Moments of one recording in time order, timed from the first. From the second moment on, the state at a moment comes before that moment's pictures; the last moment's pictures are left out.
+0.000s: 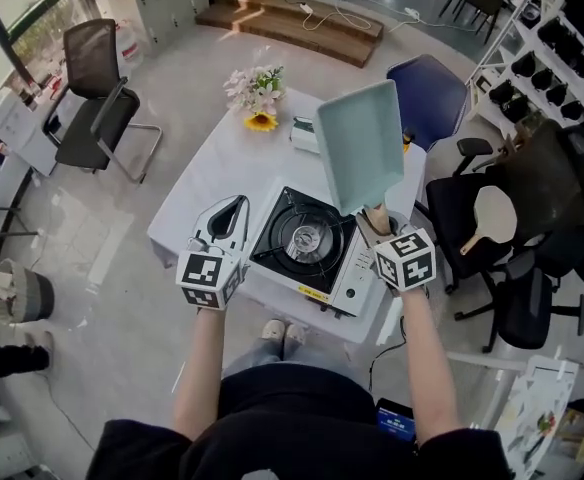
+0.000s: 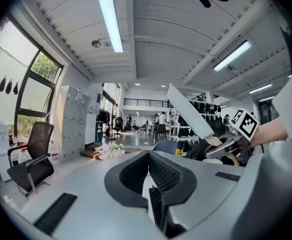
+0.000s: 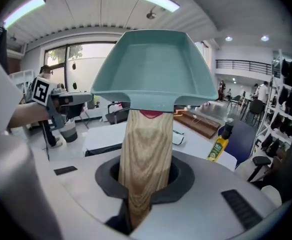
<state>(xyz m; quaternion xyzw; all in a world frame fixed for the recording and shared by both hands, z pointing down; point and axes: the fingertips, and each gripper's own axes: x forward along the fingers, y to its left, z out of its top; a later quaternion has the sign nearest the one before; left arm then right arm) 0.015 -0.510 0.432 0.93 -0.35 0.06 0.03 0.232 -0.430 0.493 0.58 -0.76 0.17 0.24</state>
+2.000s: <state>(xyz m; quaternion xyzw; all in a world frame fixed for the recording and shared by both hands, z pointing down) 0.066 -0.492 0.406 0.95 -0.32 0.04 0.00 0.246 -0.381 0.430 0.76 -0.65 0.03 0.04</state>
